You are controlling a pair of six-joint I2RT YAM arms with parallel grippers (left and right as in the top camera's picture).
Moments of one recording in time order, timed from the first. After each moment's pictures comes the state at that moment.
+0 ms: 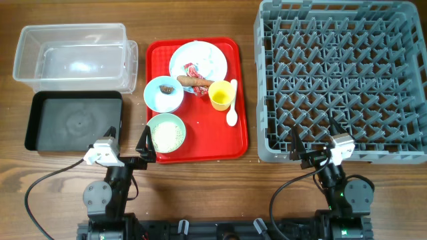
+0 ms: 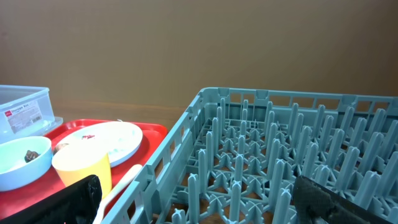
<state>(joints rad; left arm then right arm) 0.06 0.01 0.01 -0.06 0.16 -0.31 0.00 0.01 0.01 0.02 -0.23 0.02</state>
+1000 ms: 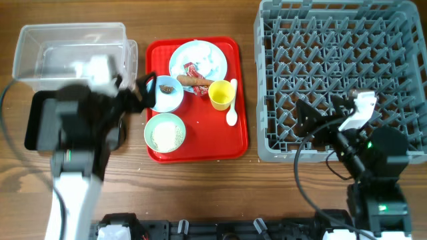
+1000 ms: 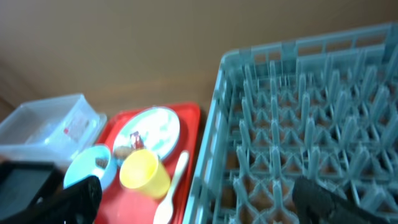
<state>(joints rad) 0.01 1.03 0.87 -0.29 0.35 -0.28 0.00 0.63 0.71 -0.44 -0.31 0.22</state>
